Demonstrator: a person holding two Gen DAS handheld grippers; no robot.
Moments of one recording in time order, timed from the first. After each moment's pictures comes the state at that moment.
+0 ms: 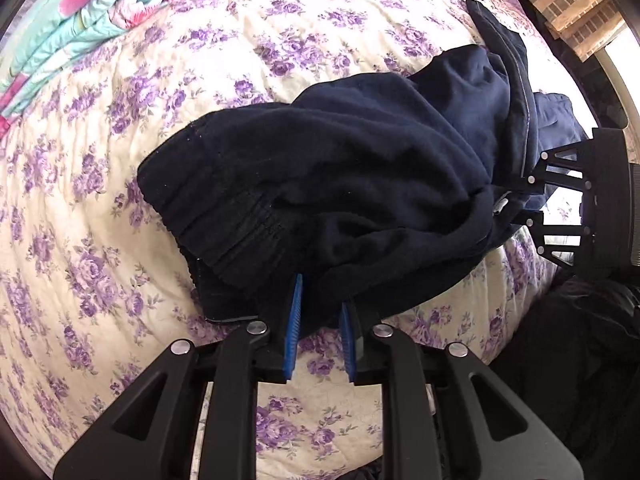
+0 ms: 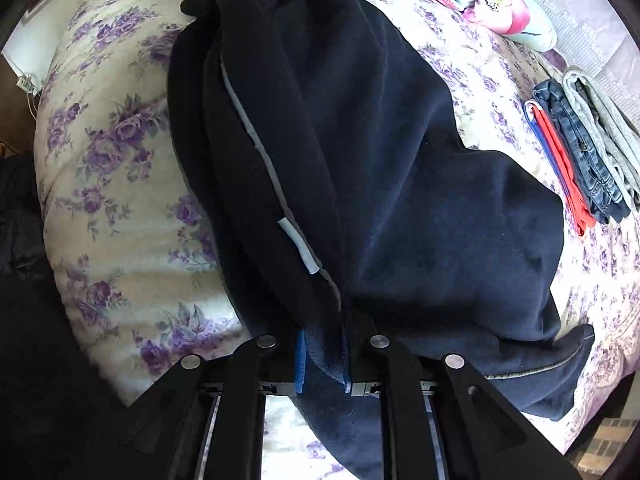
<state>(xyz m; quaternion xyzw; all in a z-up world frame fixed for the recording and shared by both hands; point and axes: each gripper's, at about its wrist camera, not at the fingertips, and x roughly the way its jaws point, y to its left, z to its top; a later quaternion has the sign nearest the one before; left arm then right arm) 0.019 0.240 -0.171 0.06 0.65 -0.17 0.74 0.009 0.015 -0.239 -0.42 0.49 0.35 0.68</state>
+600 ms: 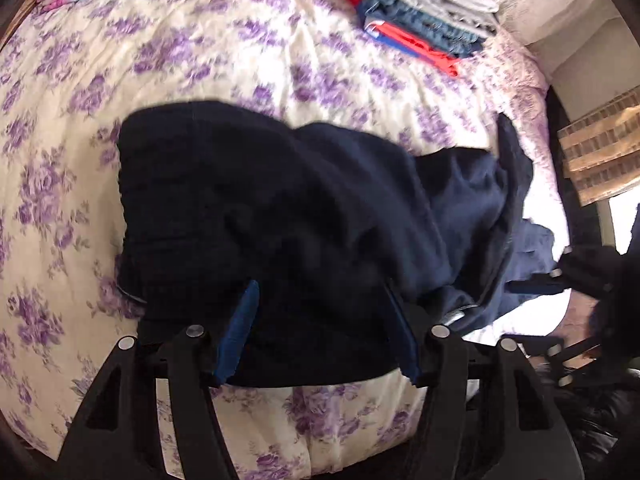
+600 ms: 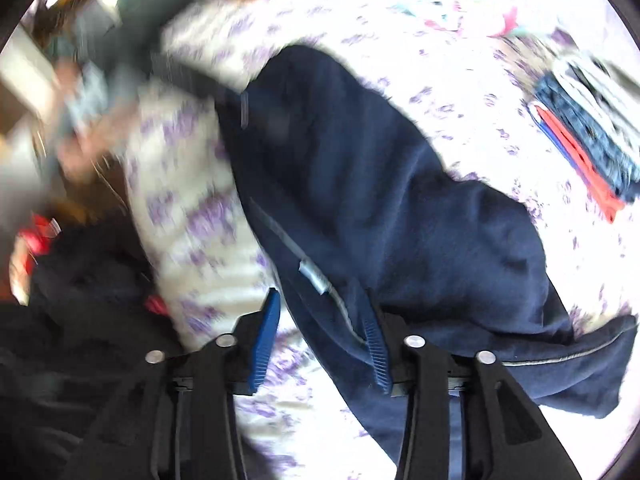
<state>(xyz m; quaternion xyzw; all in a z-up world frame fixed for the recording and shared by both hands) 0.019 0.236 -0.197 -0.16 0.61 -0.08 0.77 0.031 -0.008 -0.151 -0.24 0.55 0.44 0.67</state>
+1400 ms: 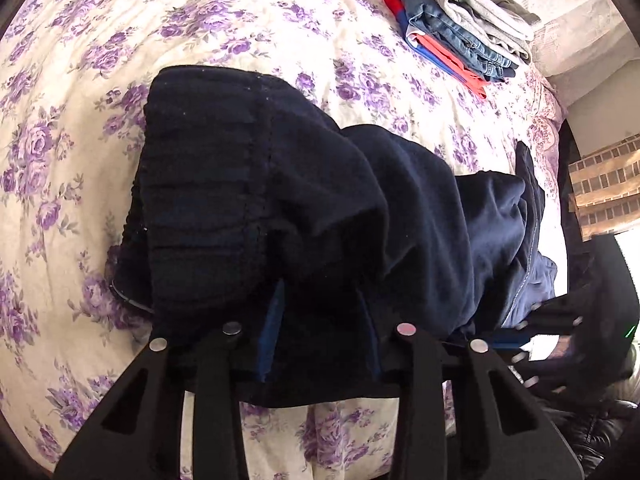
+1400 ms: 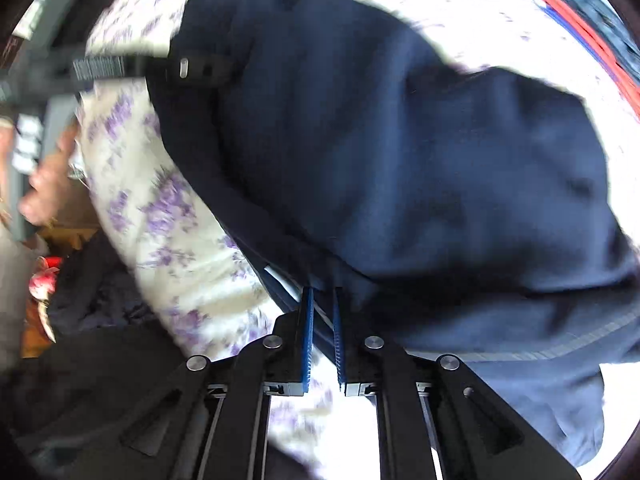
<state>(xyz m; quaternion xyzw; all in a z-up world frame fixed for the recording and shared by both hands) 0.022 0.254 -0.222 -0.23 0.60 -0.06 0.77 0.076 0.016 -0.206 -0.20 0.68 0.37 0.60</state>
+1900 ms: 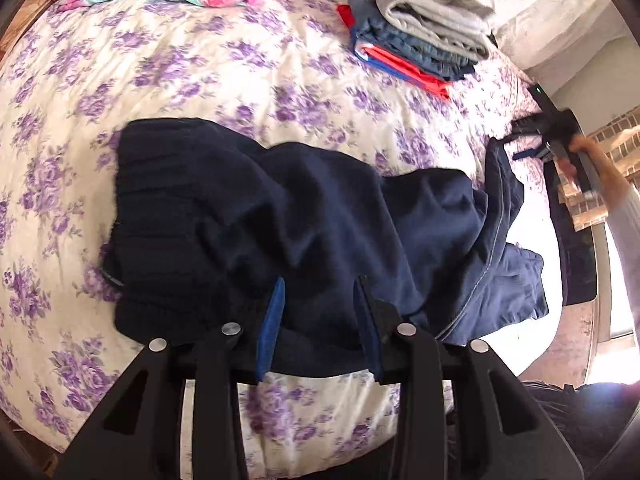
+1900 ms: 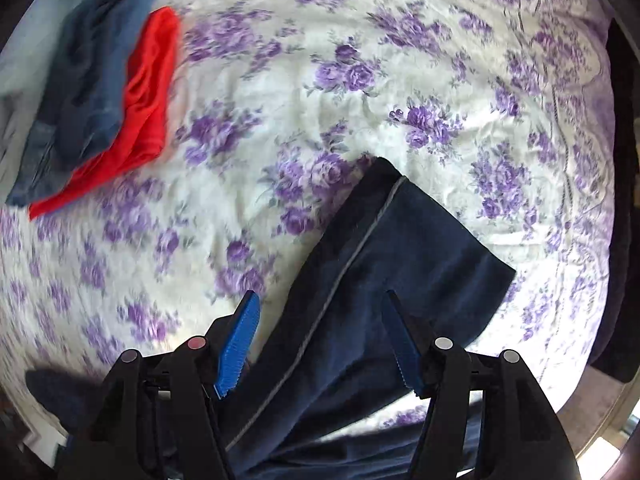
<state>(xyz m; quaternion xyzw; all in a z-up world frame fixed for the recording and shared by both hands) 0.013 0.212 -0.178 -0.20 0.58 -0.07 0.79 0.378 -0.227 -0.207 0.00 0.75 -0.04 0.66</state>
